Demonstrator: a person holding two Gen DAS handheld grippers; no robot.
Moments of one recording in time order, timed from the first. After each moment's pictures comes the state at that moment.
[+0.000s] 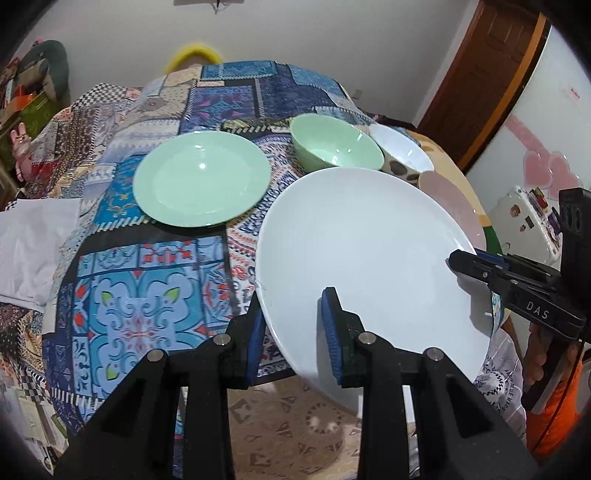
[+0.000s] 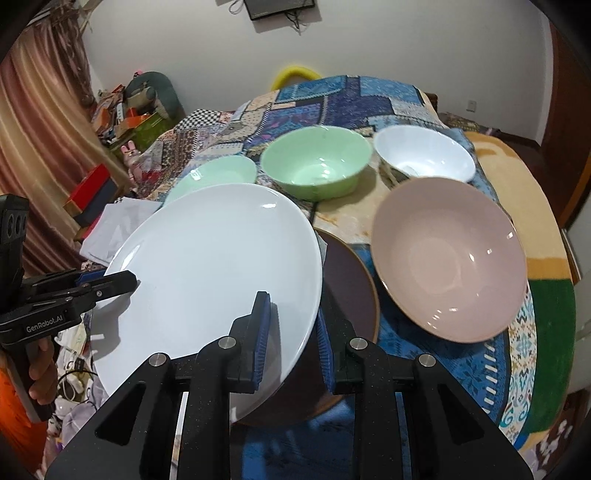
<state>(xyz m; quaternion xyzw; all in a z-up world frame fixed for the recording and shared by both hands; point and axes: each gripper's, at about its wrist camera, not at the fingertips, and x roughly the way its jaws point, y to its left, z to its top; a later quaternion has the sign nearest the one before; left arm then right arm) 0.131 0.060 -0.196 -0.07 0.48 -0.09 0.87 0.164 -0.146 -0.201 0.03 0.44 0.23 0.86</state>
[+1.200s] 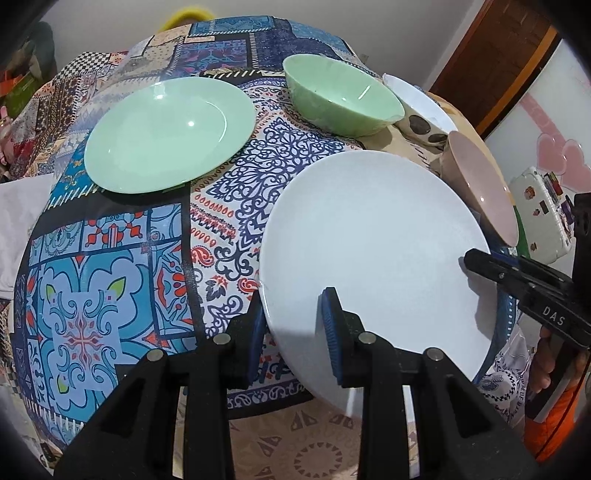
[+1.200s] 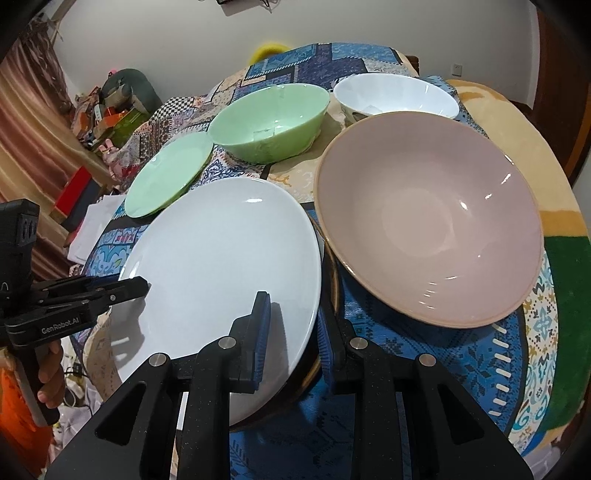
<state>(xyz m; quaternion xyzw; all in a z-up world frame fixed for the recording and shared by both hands) 0.171 0.036 -0.254 -0.07 0.54 -0.09 0.83 0.175 -0.169 -0.238 0.06 0.48 0.22 0.85</state>
